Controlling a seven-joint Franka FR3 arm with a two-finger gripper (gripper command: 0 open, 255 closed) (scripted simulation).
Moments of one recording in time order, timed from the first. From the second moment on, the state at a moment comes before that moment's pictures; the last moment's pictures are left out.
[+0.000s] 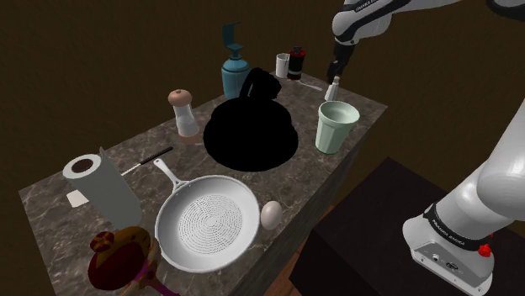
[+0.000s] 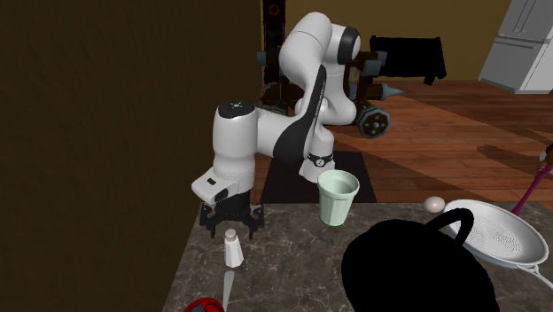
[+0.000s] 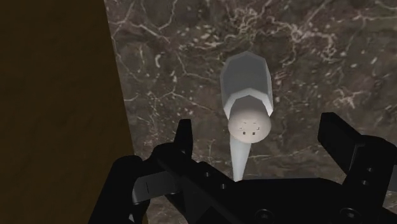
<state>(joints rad) -0.10 0.28 -0.28 -1.89 0.01 2.26 -0.57</state>
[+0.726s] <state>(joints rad) -0.10 0.31 -0.28 -1.90 0.01 2.30 -0.57</state>
